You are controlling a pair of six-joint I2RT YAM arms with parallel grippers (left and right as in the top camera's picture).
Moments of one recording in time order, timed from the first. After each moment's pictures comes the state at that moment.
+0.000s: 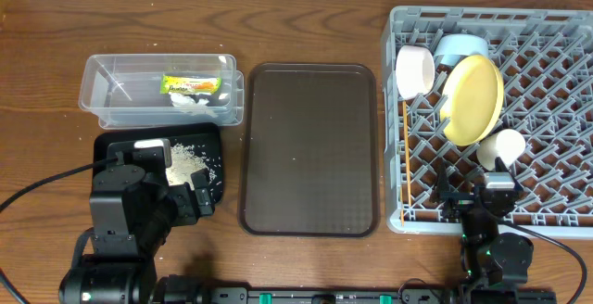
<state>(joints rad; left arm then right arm) -0.02 0.64 0.91 -1.05 0.05 -0.16 -0.03 0.01 0.01 -0.07 -0.04 -0.02</state>
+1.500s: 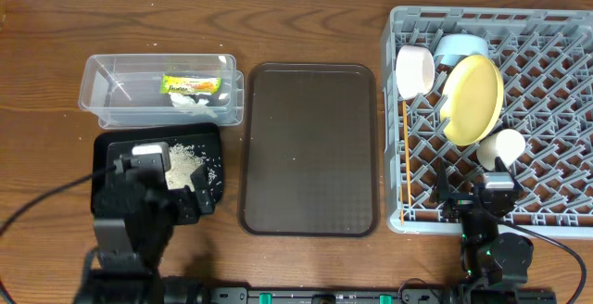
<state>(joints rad) -0.02 0.49 0.72 -0.83 0.02 -0.15 -0.03 0.01 0.01 -0.07 -0.04 -0.03</state>
